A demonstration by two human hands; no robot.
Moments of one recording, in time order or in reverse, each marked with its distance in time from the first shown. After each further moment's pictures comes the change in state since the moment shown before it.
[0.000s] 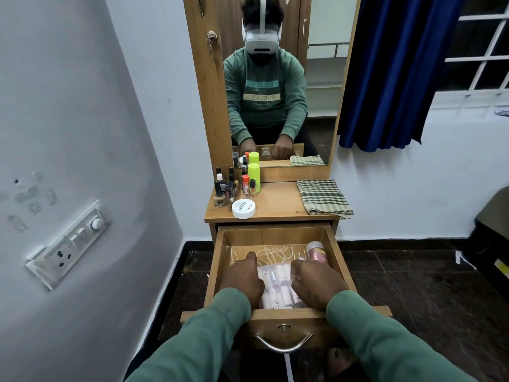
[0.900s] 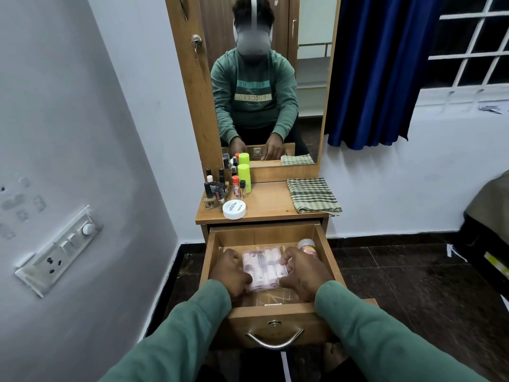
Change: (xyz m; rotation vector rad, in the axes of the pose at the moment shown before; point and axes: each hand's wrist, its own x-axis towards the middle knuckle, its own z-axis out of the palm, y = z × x) left_hand -0.001 -0.004 -0.013 -0.718 -0.091 -0.268; right_hand 0.009 0.004 -0.003 0.369 -0.003 0.128
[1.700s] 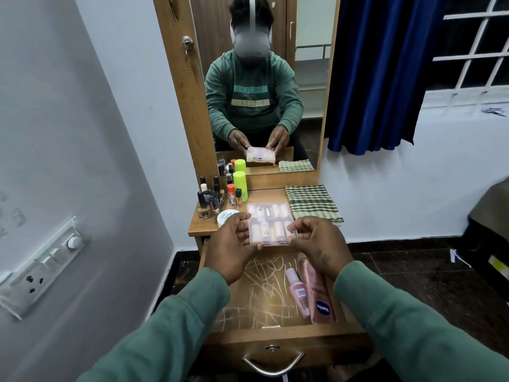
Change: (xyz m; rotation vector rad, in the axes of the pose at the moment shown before) left_hand 0.006 0.075 -0.015 -0.128 0.072 0.458; right_hand 0.025 -0.023 -0.076 0.376 0.242 -0.130
